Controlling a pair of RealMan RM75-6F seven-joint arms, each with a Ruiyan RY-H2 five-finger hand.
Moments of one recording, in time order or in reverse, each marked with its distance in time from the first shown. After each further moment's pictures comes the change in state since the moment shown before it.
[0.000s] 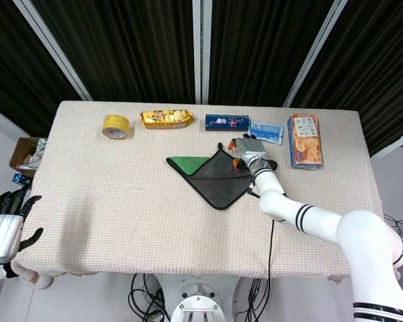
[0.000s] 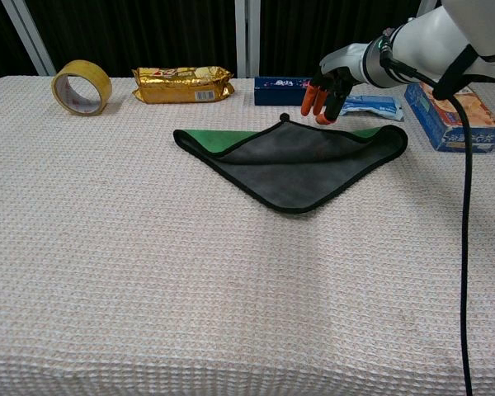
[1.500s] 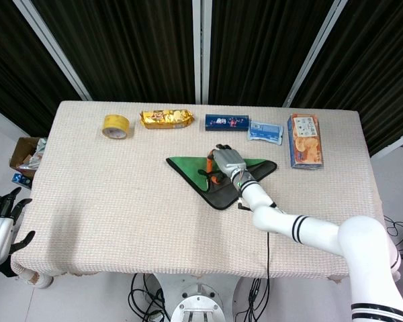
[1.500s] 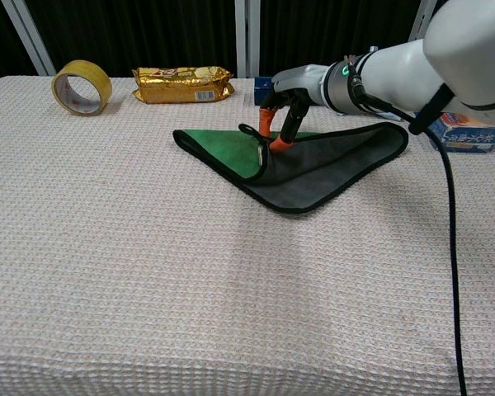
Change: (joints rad) left arm 0.016 -0.024 0.003 0.098 -0.025 -0.003 -0.093; right arm -0.128 -0.048 0.115 -0.119 -0.436 -0.012 0.192
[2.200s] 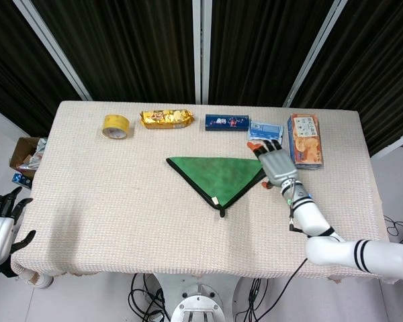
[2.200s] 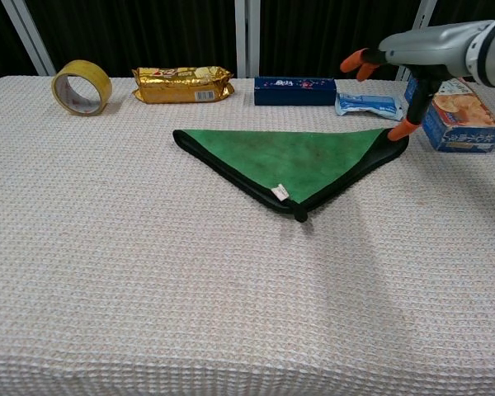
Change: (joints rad) left arm 0.002 -0.004 -0.002 0.005 0.000 0.006 -0.001; right arm -0.181 0.359 -0.207 -0.424 -0.219 0.377 -0.116
